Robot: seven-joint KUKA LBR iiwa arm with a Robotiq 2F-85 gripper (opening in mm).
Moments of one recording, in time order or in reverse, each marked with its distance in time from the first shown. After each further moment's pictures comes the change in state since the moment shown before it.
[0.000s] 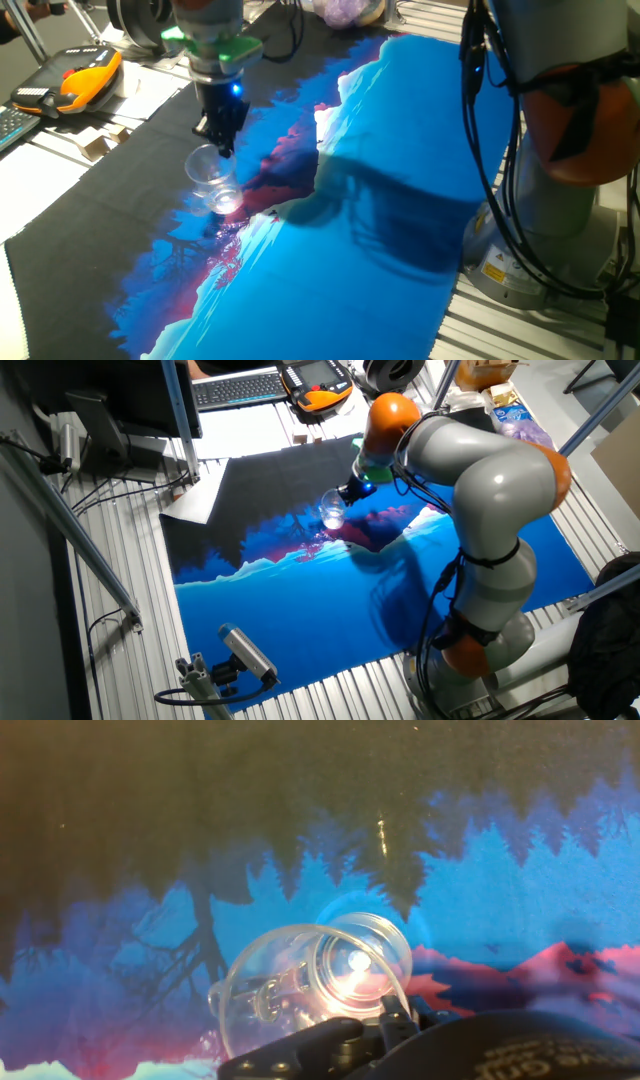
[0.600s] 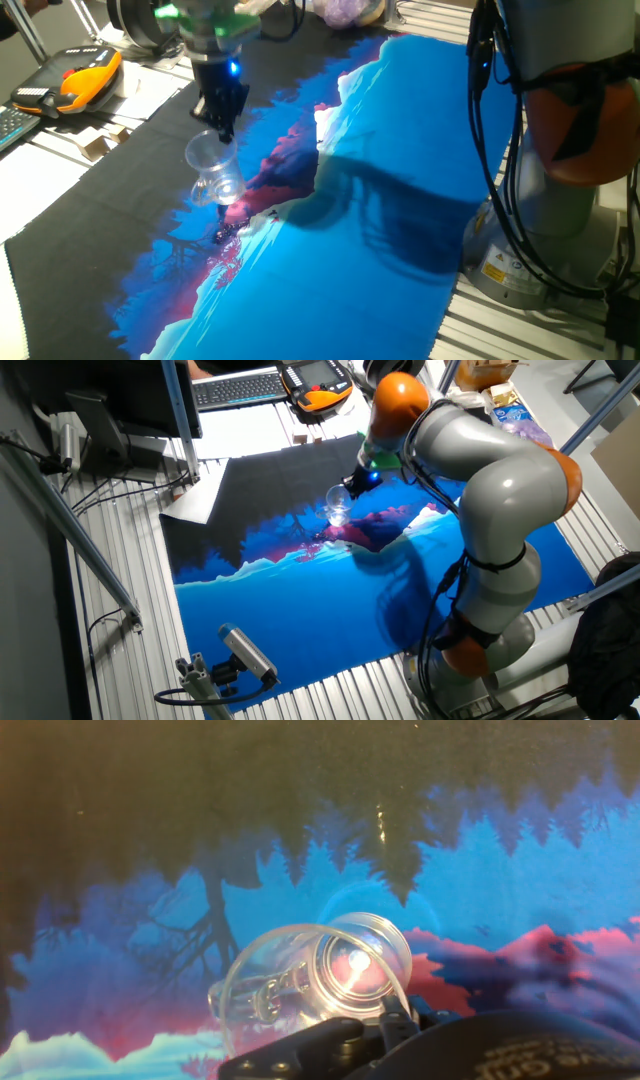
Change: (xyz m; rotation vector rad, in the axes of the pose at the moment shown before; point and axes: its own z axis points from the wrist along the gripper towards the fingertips) arm 0.002 -0.001 -0.049 -0.004 0.069 -0.007
